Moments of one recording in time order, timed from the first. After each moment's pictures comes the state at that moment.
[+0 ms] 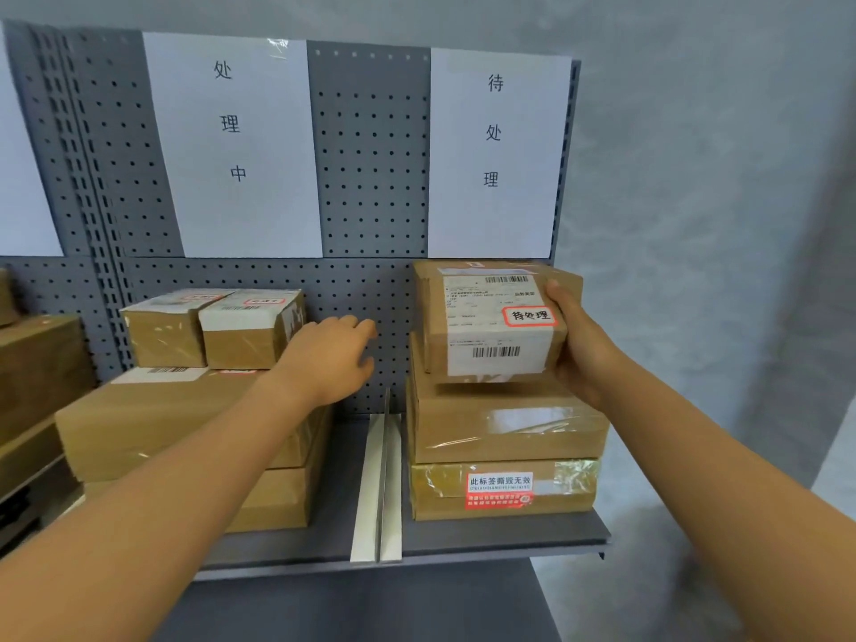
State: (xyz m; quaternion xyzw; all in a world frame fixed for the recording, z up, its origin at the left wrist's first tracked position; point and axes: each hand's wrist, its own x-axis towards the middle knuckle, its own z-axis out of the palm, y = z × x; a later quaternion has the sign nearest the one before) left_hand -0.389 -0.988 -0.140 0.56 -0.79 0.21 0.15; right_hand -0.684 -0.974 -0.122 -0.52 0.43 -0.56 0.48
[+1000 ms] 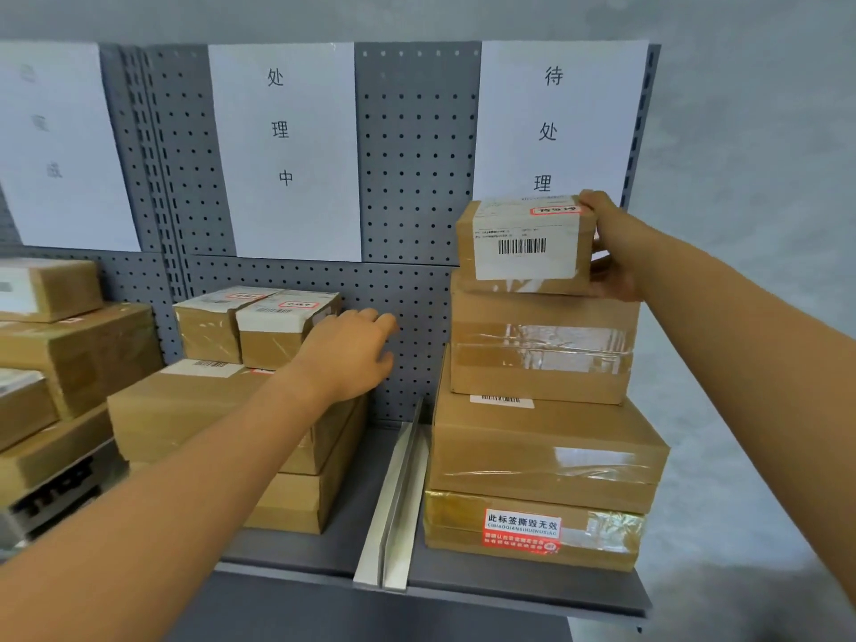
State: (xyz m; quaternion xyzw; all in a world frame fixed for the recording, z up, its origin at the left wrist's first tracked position) left_hand -0.396 -0.995 -0.121 0.62 -0.74 0.23 0.13; right_hand -0.688 -1.053 -0.006 -0.54 0.52 -0.49 0.45
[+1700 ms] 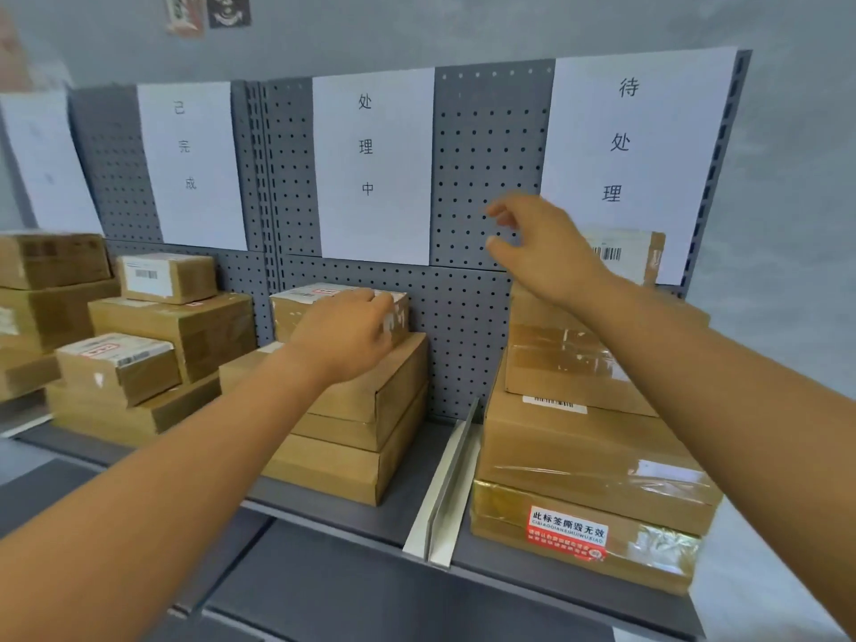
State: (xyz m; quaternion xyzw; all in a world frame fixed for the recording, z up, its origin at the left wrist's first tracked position) left_hand -0.363 -0.922 -0.095 0.69 -0.66 0.24 0.15; right_hand -0.590 -1.012 -0.019 -0.86 0.29 -0.42 0.00
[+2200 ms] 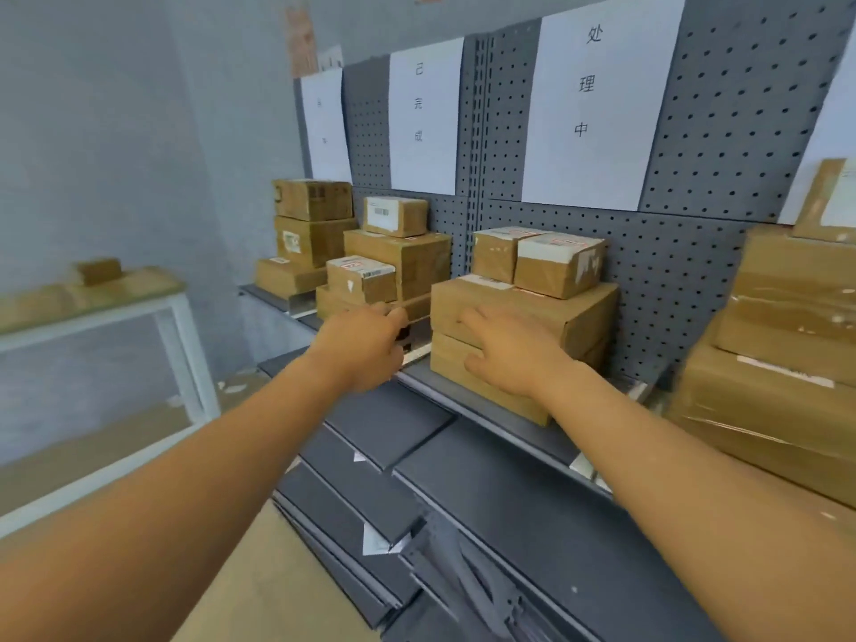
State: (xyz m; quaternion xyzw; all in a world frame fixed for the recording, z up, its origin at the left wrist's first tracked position) left_hand -0.290 -0.723 -0.163 0.85 -0.50 0.19 0.01; right_hand -0.437 -0.881 -0.165 -0.98 0.10 -0.18 -0.03
